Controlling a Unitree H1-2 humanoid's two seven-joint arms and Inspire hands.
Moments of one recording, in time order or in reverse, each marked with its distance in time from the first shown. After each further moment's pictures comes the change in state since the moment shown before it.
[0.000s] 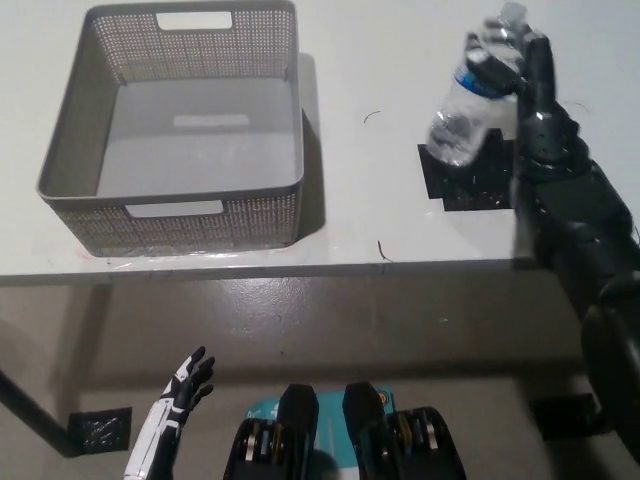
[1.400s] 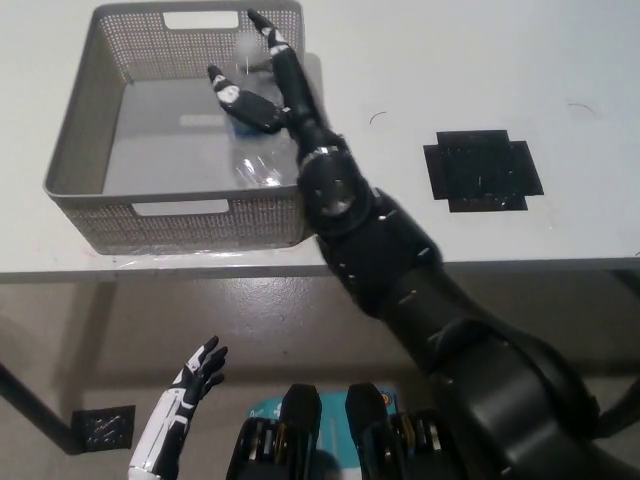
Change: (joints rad) left_arm -0.004 0.024 -0.039 -0.063 0.001 0.008 -0.025; right_arm 0.013 0.286 0.245 -0.052 -0.163 -0.042 -0.011
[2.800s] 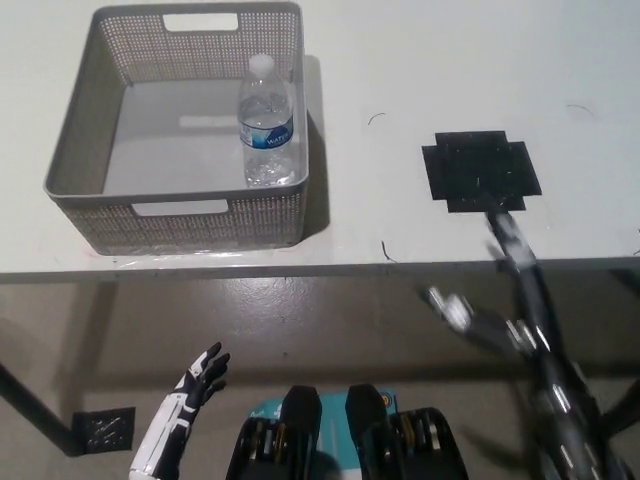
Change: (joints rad) left_arm 0.005 0.007 -0.001 0.016 0.000 0.008 -0.015; right_arm 1.061 -0.284 -0.065 -1.172 0.048 0.009 0.140
